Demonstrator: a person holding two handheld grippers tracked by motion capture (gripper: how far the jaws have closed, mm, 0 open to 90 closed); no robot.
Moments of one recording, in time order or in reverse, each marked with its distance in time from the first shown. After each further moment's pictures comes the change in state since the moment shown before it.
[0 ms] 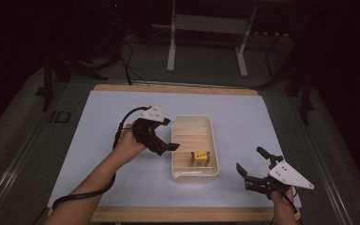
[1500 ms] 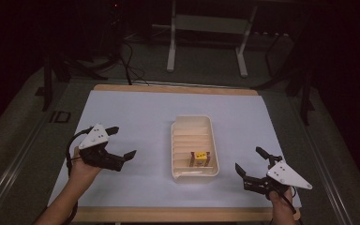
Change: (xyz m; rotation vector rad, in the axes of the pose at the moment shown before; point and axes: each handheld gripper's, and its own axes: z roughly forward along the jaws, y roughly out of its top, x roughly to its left) left arm -0.033 -0.087 -0.097 -0.128 0.365 -0.097; right arm 0.004 0.001 0.001 0.009 -0.009 -0.004
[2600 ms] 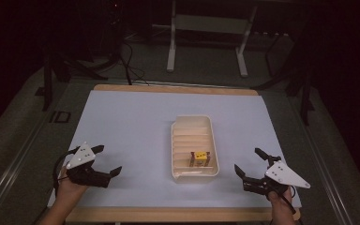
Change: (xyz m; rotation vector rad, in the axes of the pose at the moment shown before) left arm 0.002 -0.068 -0.020 0.068 0.054 -0.074; right arm 0.001 -0.001 0.001 0.036 0.011 -0.011
